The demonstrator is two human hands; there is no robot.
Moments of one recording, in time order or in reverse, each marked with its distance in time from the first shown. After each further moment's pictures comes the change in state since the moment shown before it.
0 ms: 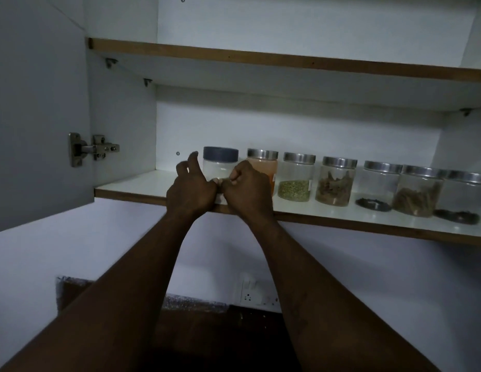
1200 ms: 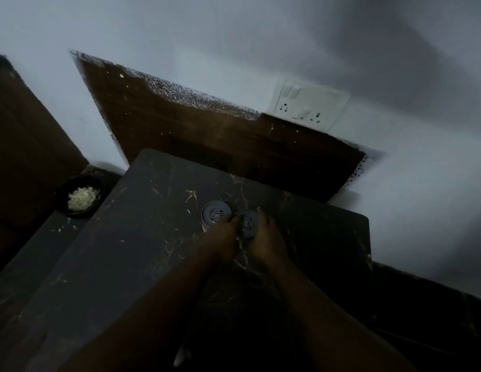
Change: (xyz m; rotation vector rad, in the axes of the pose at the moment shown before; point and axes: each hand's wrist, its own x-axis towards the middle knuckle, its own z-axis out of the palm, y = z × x) left_hand -0.440 -0.215 0.183 0.167 -1.075 -0.263; right_hand -0.474 0.249 0.061 -0.399 -1.064 0.653
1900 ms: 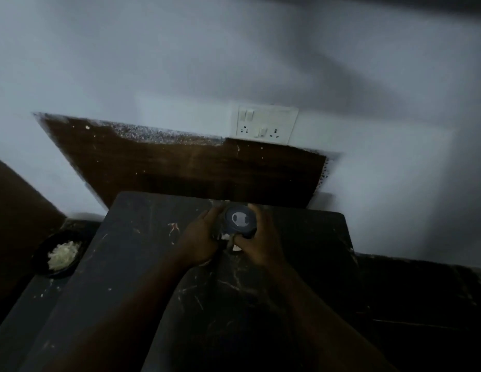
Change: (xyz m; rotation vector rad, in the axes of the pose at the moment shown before) left_hand -0.002 0.020 -0.070 -0.176 0.144 0.218; right_hand -0.012 0.003 -0.044 0.482 0.300 -0.145
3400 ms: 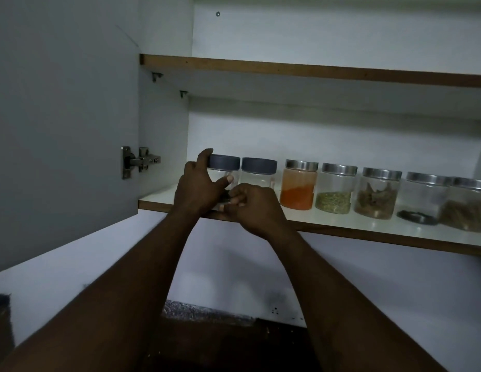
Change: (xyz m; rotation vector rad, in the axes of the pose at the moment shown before) left_hand 0.090 0.195 -0.433 0.016 0.972 0.345; right_hand 0.116 -0.470 -0.159 -0.137 0.307 -0.686
